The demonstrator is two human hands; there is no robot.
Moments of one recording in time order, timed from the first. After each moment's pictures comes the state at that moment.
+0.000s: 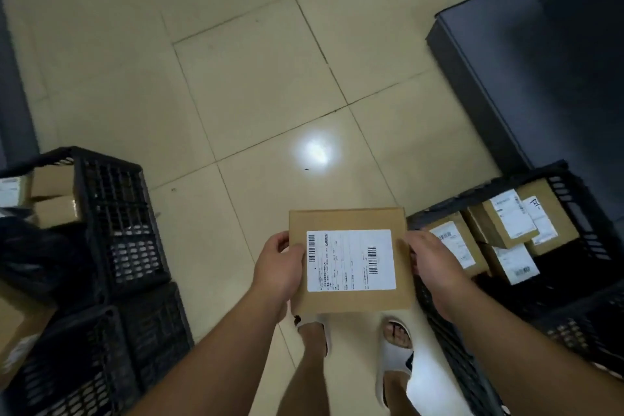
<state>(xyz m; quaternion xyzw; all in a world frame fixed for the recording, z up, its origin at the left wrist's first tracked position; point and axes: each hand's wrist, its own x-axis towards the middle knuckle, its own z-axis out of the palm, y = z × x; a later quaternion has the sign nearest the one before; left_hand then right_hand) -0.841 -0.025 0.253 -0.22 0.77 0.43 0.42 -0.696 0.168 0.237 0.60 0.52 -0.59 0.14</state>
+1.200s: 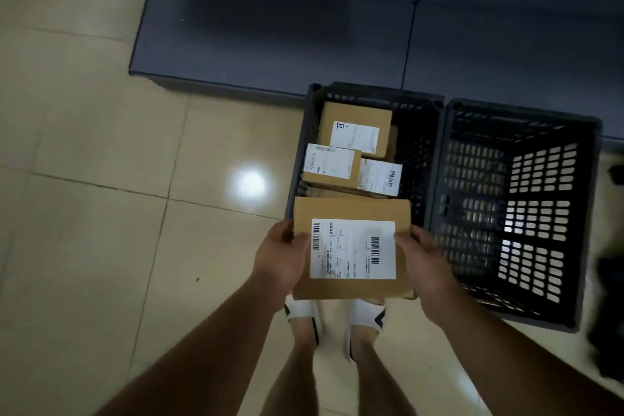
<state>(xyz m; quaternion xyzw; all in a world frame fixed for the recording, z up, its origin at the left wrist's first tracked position) -0.662 0.309 0.187 0.26 0.79 0.09 0.55 -0.444 0.281 0.160 0.79 0.13 -0.57 -0.17</state>
